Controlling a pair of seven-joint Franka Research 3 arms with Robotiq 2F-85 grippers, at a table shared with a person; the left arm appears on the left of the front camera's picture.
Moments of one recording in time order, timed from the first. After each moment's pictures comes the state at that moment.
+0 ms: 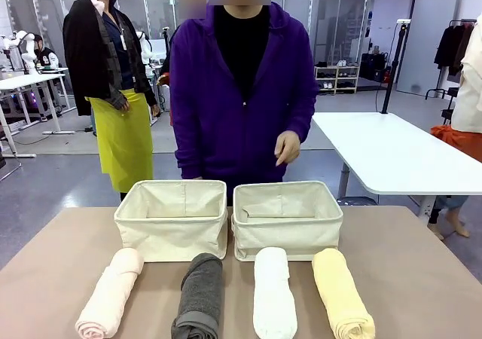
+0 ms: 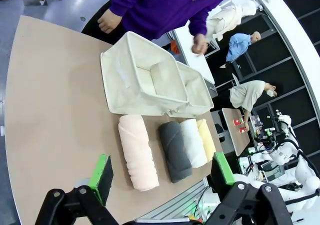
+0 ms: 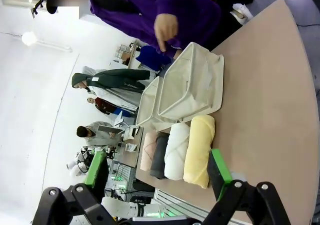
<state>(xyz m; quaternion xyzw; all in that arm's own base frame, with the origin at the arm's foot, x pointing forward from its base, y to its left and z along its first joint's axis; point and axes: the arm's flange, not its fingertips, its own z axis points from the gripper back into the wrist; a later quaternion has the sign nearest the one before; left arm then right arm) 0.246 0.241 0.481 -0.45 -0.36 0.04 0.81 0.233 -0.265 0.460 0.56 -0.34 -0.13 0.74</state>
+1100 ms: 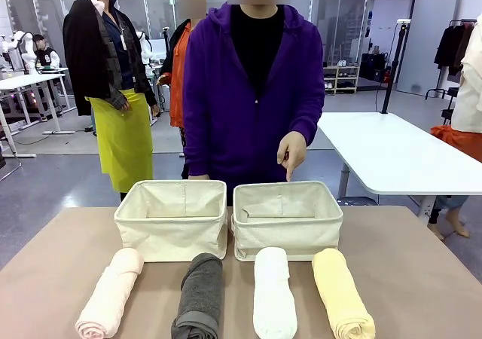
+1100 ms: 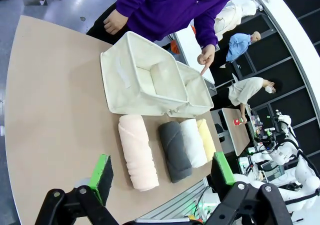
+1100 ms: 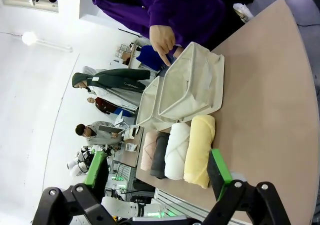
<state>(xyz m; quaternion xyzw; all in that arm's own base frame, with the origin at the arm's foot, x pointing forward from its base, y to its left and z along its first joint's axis) 0.246 0.241 0.481 -0.45 -0.36 0.04 0.81 0.233 -0.265 0.459 0.56 -0.34 -0.13 0.74</state>
